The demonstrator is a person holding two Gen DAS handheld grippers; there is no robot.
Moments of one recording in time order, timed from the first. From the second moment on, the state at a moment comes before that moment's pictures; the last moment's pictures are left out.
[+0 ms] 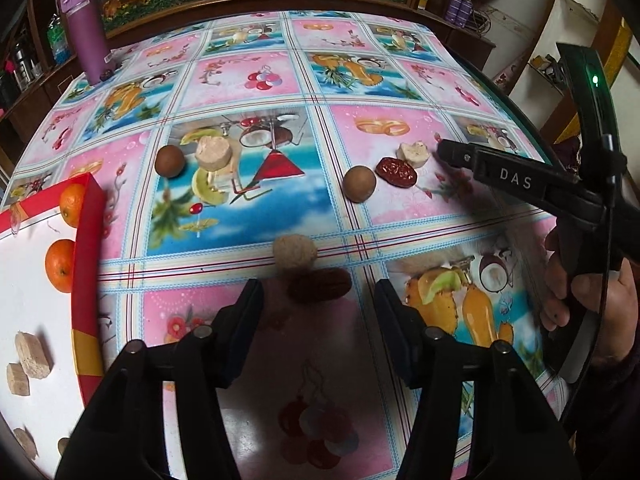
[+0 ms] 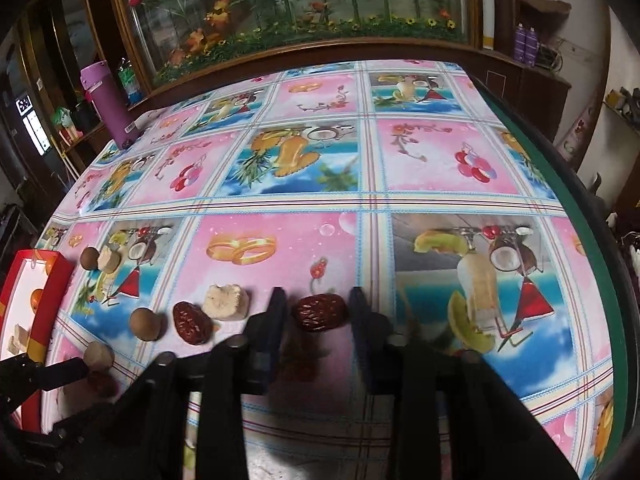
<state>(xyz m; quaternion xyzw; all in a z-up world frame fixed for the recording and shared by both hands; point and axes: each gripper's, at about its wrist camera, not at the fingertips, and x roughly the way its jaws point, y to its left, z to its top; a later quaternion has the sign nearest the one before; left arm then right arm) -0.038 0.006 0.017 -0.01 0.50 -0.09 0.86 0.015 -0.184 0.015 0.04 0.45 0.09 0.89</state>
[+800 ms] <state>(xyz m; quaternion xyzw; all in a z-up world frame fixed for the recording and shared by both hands) -0.064 0.008 0.027 -0.02 0.47 -0.08 0.88 0.000 -0.184 0.027 0.10 0.43 0.15 0.88</state>
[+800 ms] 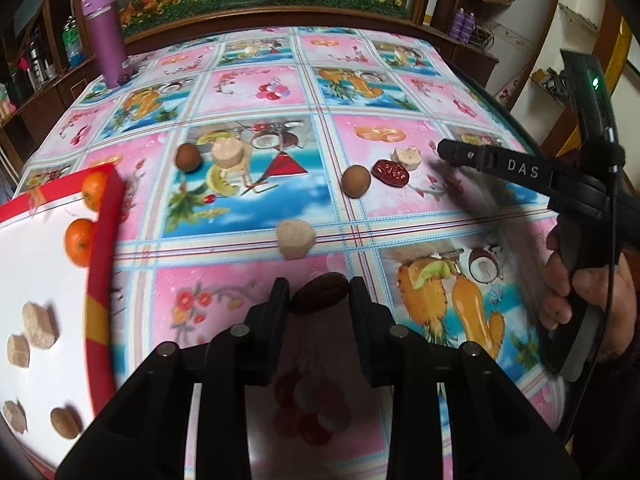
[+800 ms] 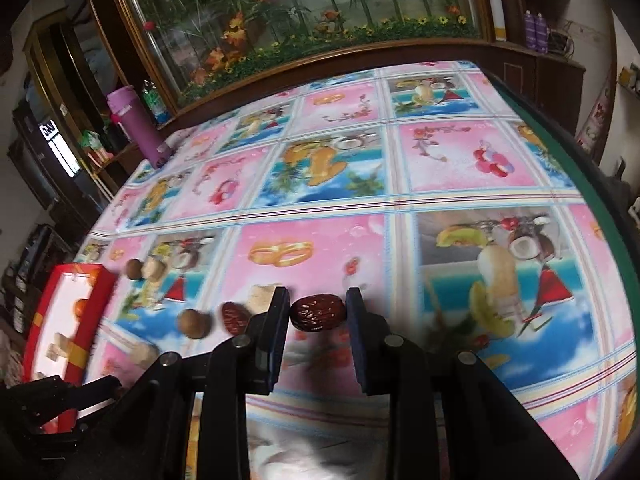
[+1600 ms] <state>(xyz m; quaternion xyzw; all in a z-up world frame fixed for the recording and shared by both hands) -0.144 0.174 0.079 -0.06 0.37 0.06 0.93 -0.076 0.036 0.087 -0.01 0.39 0.32 0.86</state>
